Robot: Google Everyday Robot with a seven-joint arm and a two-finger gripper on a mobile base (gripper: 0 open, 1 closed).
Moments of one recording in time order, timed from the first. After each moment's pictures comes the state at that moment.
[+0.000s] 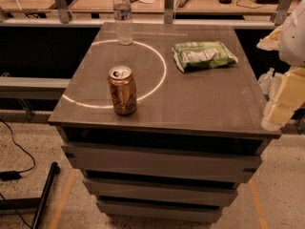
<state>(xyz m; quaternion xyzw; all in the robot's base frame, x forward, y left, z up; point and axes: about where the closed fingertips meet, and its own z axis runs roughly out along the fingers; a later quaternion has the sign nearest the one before) 0.439 -0.211 0.979 -0.61 0.77 -0.04 0.16</state>
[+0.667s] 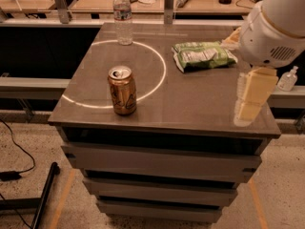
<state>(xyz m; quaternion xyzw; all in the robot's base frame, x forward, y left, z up) 0.459 -0.159 0.966 -0.68 0.71 -0.03 0.16</state>
